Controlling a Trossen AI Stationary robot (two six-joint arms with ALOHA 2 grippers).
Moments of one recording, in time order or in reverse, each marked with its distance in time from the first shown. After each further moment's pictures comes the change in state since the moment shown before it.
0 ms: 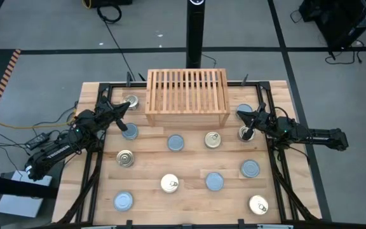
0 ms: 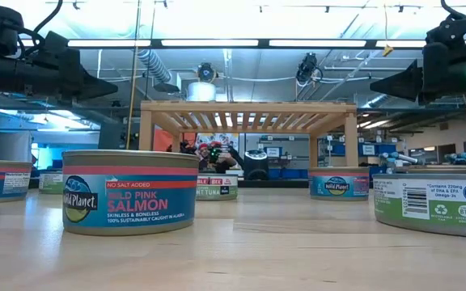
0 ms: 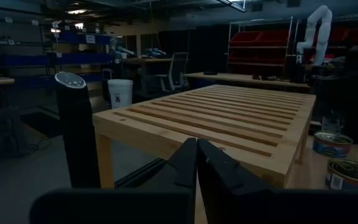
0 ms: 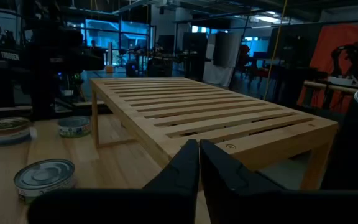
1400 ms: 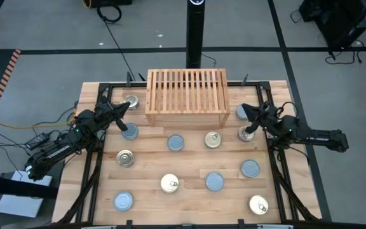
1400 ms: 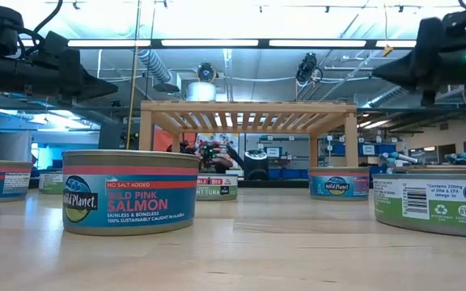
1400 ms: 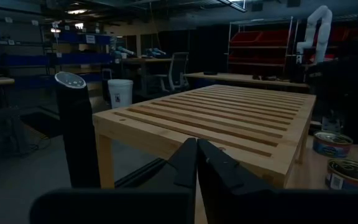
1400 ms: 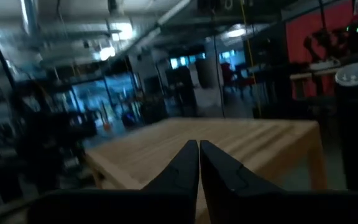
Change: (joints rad) left arm 0.000 0.000 0.000 0.000 0.000 0.000; right arm -0.032 0.001 0.000 0.188 0.076 0.236
